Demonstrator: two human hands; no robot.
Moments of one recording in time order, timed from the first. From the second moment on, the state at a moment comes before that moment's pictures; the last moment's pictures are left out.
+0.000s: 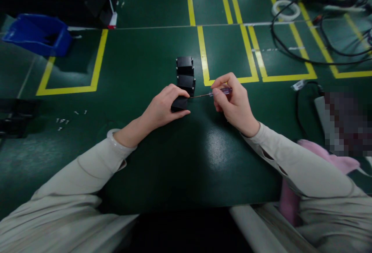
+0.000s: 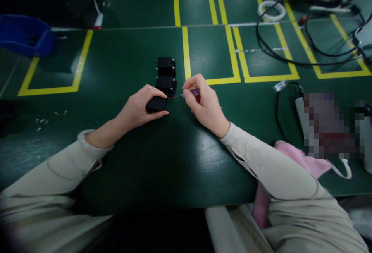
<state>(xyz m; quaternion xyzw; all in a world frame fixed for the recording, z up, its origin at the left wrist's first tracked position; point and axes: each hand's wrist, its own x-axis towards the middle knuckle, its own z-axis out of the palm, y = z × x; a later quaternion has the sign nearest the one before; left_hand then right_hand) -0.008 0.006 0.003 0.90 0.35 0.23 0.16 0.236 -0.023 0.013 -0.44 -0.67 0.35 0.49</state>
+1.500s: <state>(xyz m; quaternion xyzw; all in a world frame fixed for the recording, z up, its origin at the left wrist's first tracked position) -0.008 0.007 0.003 0.90 0.35 0.23 0.16 0.236 -0.024 0.014 -0.44 -0.66 0.36 0.50</state>
